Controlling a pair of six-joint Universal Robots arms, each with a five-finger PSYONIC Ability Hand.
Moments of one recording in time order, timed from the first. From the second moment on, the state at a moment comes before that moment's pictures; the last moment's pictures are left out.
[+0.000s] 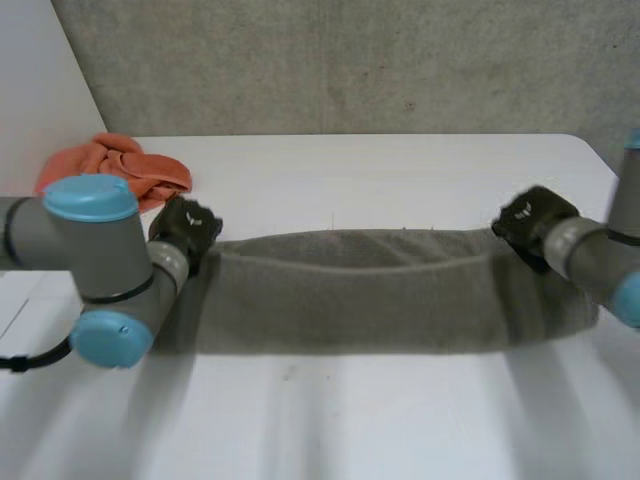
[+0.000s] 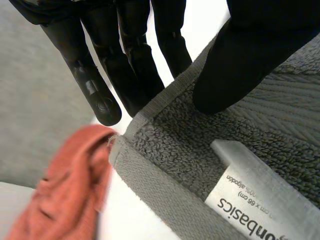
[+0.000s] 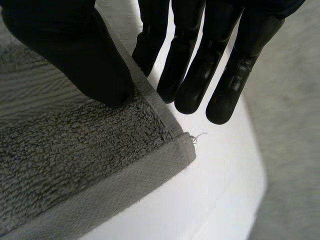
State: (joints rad) left arm 4.33 -2.25 -1.32 3.31 -1.63 3.91; right arm 1.79 -0.97 1.22 0.18 1.48 2.13; left_hand 1.16 1.20 1.19 1.20 0.97; right_hand 0.99 1.17 1.18 1.19 1.00
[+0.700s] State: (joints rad) left arm 4.30 -2.25 -1.43 3.92 -1.64 3.98; right arm 1.85 -0.93 0.97 0.00 1.59 2.51; left_hand 0.19 0.20 0.21 0.20 0.05; right_hand 0.20 0.22 0.21 0.24 0.06
